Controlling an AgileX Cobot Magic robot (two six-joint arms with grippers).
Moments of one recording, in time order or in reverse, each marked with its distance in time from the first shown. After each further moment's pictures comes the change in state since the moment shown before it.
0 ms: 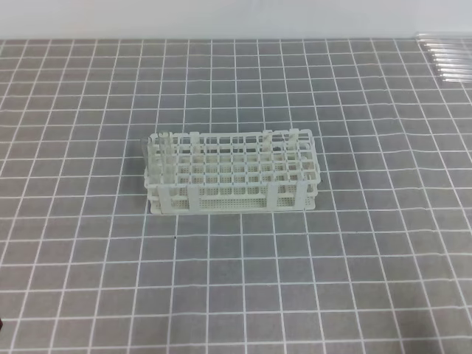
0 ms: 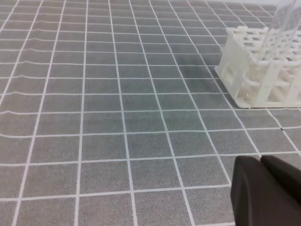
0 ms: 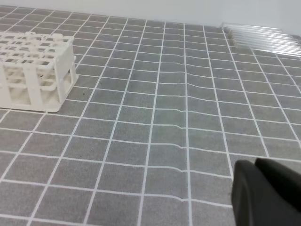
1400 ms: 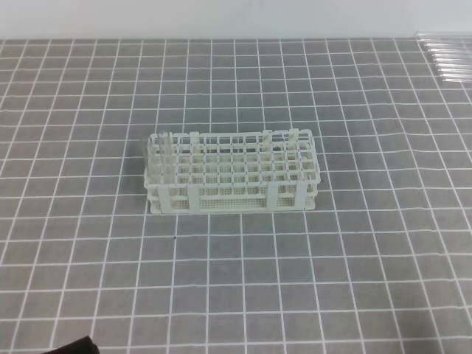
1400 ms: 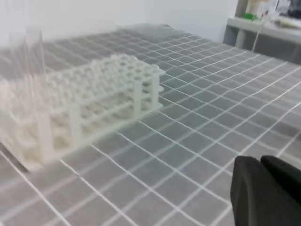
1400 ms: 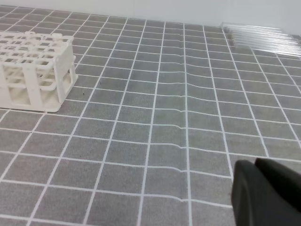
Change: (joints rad) left arm -0.621 0.108 0.001 0.045 -0.254 -0.024; right arm 0.000 0.000 0.000 0.000 0.000 0.000
